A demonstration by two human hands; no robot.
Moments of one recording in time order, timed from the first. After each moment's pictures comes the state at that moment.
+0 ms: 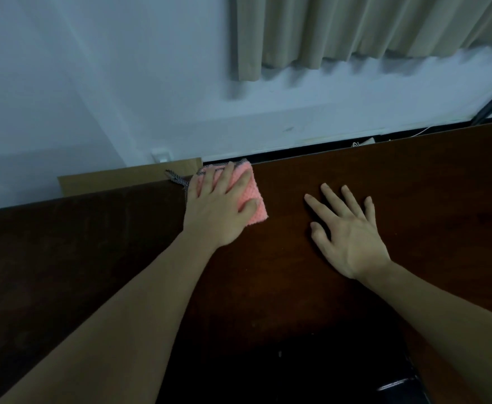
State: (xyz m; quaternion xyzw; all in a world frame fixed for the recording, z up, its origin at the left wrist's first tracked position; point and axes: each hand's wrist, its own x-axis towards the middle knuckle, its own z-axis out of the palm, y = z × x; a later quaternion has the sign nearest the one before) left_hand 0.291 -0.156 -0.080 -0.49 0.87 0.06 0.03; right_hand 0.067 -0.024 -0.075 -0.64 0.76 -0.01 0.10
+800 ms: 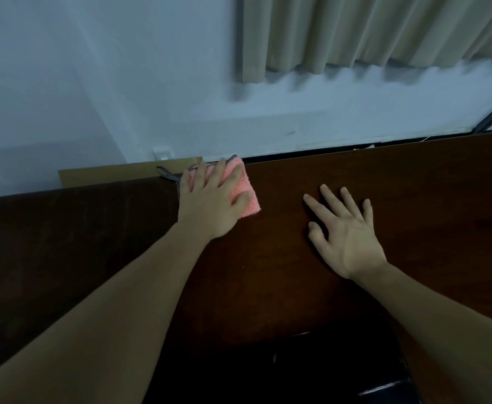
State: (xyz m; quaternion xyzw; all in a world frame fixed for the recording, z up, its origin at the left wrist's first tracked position) left_hand 0.294 -0.162 -0.080 -0.51 0.85 0.07 0.04; right_hand 0.067 -0.024 -0.075 -0.63 0.77 -0.03 0.10
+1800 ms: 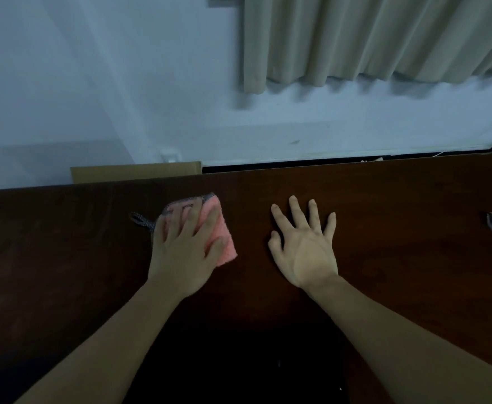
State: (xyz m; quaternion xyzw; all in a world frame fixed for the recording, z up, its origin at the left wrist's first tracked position) left_hand 0.292 -0.066 -0.073 -0.57 0.82 0.08 0.06; right_hand 0.065 -0.025 -0.068 -0.67 0.74 0.00 0.11
